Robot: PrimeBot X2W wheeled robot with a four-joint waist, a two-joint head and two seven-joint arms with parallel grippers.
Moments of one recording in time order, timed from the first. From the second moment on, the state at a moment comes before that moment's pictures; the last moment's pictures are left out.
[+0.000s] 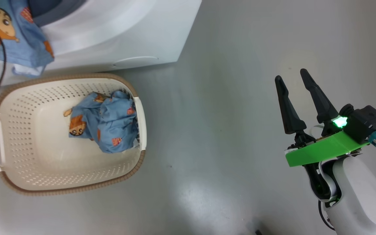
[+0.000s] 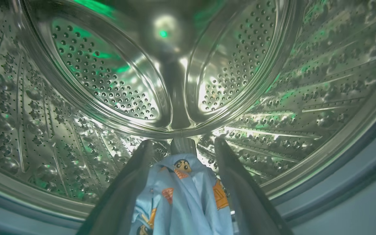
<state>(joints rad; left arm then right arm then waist) -1.42 0.31 -0.16 1.21 -0.36 -0.12 -0.26 -0.41 -0.17 0.22 0.19 0.43 0.13 -0.25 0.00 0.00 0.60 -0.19</state>
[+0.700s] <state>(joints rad) -0.86 0.23 0.02 0.78 -0.30 -0.12 -0.26 -0.30 -0.22 0.21 0.22 0.43 0.13 -0.25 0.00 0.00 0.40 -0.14</state>
